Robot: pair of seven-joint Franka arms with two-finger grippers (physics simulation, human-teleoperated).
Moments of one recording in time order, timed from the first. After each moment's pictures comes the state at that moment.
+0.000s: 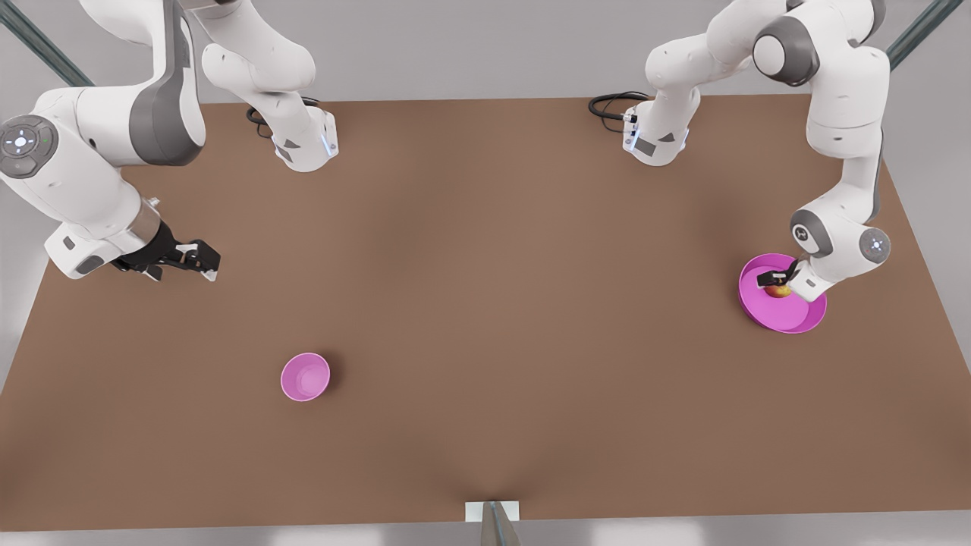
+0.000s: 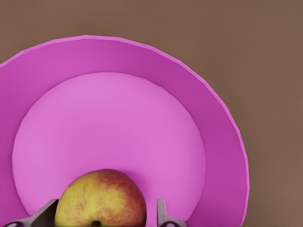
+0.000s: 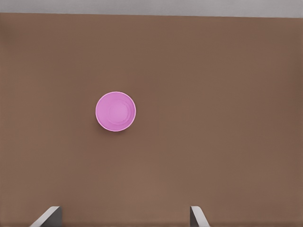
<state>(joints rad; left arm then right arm) 0.25 0.45 0.20 -2.20 -0.08 2.52 0.51 -0.05 0.08 0.12 -1.52 -0.05 1.64 0.08</state>
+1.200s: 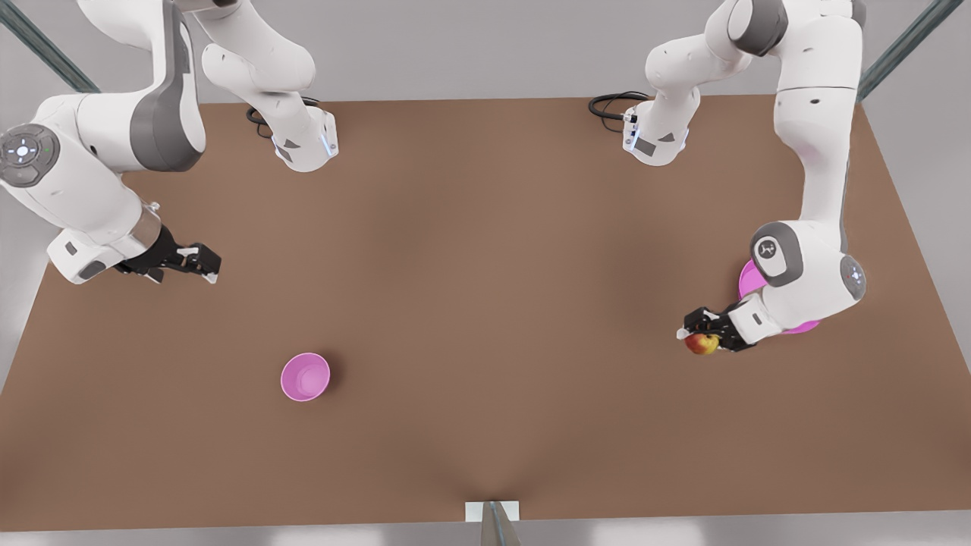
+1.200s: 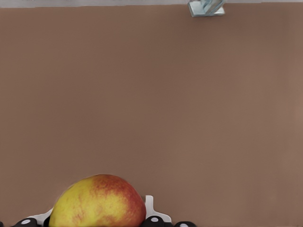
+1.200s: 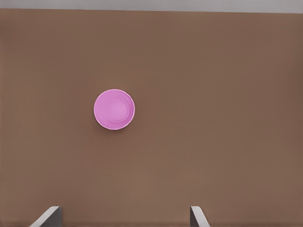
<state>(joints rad) 0.24 0.39 -0.31 -1.81 -0.47 2.22 0.55 -0.06 0.10 0.13 -1.52 -0.05 1.64 0.08</state>
